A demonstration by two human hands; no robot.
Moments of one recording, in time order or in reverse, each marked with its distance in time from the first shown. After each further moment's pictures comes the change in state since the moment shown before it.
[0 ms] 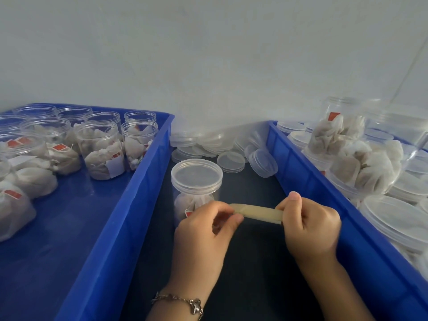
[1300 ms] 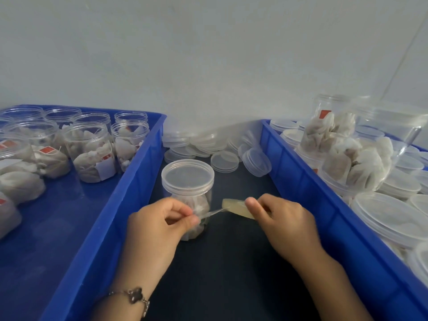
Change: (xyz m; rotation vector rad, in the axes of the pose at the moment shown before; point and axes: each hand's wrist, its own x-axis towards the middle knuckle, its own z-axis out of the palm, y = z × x) left_hand 0.016 -0.011 -0.043 0.107 -0.056 -0.268; right_hand 0.011 0.007 0.003 -0.306 -0.580 0.091
